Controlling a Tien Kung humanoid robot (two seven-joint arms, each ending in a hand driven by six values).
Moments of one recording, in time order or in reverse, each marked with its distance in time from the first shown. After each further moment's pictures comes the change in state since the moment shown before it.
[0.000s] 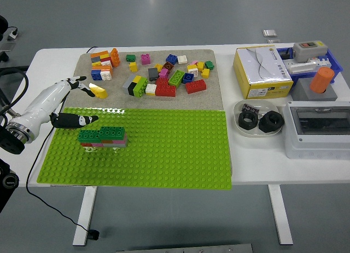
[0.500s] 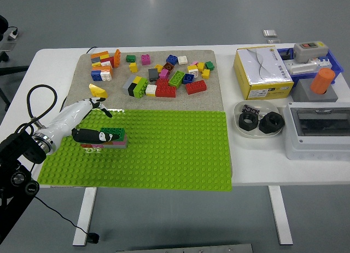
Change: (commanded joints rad) left arm -0.038 -0.053 0.130 0.045 0.036 -0.039 0.055; right arm -0.023 -0.024 -0.159 0.000 0.135 -0.003 0.063
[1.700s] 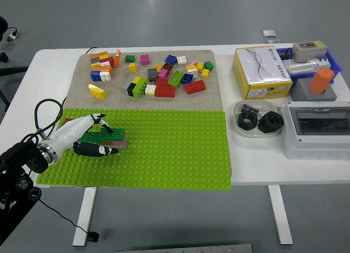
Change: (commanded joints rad) left arm -0.023 0.051 0.146 0.142 -0.024 -0.002 -0.025; right arm 0.009 -0.008 -0.024 0.000 0.023 0.001 0.010
